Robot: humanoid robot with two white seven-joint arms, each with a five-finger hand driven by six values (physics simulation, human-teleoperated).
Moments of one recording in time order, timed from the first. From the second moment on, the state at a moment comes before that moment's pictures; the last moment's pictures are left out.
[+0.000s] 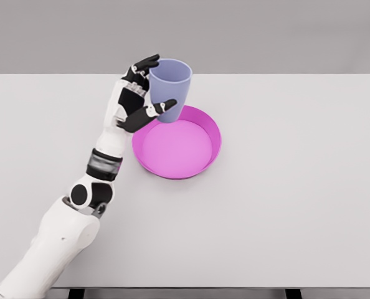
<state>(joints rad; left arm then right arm) -0.35 0.21 -0.58 -1.38 0.61 -0.61 -0.04 -0.04 0.00 -0.03 0.12 -0.03 0.11 0.04</state>
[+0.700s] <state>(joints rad) -0.32 0.18 -0.61 -1.31 0.61 -0.61 -0.04 -0.04 0.00 -0.03 0.12 -0.03 0.11 0.04</state>
